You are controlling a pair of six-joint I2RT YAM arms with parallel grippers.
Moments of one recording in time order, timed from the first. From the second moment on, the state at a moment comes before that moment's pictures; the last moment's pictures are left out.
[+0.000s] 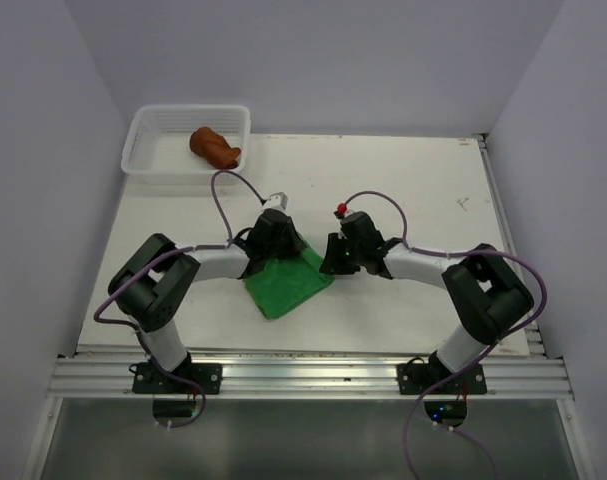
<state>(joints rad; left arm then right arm) -0.65 1.75 0.83 0.27 -0.07 -0.74 0.63 1.64 0.81 -0.04 -0.15 0.58</state>
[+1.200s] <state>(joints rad) -0.53 1.56 0.88 0.01 -0.07 -0.77 1.08 1.66 0.86 -0.14 0.66 0.49</state>
